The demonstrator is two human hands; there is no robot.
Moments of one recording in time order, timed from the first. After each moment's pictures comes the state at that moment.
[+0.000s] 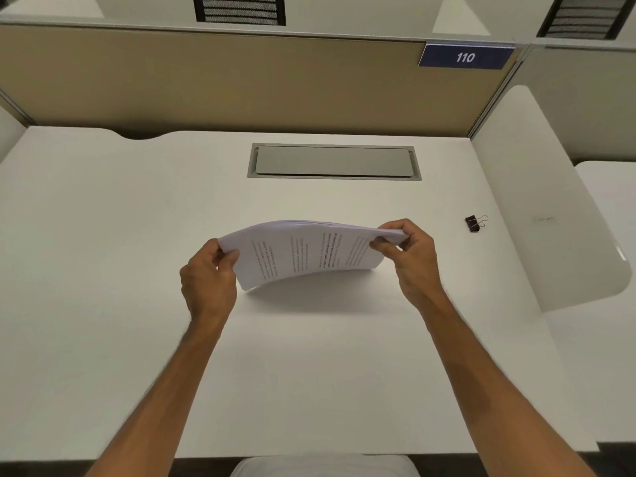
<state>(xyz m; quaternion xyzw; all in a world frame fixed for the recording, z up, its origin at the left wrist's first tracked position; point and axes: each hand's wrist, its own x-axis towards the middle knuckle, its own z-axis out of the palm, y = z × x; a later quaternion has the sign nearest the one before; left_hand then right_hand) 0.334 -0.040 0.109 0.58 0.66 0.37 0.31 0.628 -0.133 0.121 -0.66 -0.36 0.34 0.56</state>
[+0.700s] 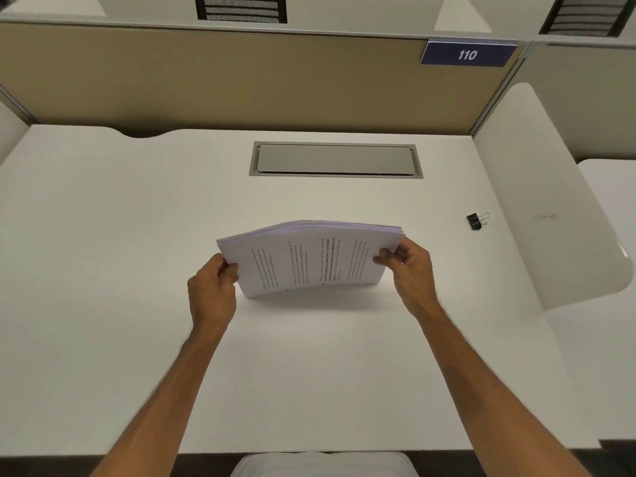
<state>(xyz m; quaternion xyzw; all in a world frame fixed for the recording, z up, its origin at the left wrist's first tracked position) 0.319 -0.048 0.078 0.58 0.64 0.34 0.37 0.628 -0.144 0.081 -0.70 -0.33 0.33 0.54</state>
